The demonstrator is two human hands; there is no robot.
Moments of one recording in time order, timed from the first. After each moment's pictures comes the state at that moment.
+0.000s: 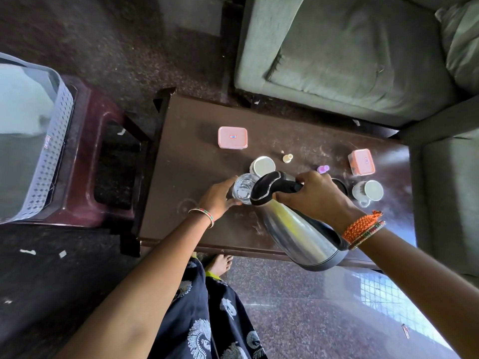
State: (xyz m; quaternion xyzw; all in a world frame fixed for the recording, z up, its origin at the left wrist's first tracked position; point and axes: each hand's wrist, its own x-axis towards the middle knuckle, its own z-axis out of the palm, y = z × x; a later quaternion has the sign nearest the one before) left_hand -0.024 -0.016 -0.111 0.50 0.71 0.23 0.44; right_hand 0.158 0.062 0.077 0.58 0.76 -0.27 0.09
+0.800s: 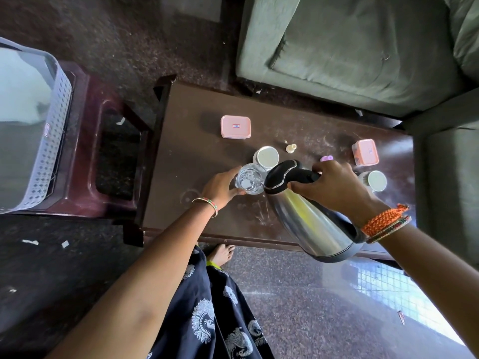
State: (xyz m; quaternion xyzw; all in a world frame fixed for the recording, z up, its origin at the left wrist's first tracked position) left_hand -0.027 -0.015 -0.109 0.52 0.70 0.22 0.43; right_hand 0.169 0.062 0.084 0.59 0.78 -0.21 0.08
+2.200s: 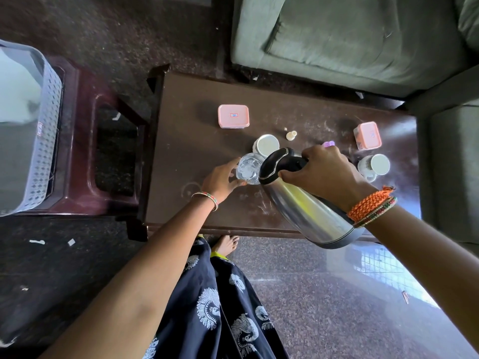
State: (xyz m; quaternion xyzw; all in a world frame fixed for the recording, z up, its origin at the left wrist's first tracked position) left_hand -0.026 -0.021 -0.109 0.51 0.70 0.24 0.45; right_hand 0.149 0.054 0.078 0.58 0.79 -0.18 0.07
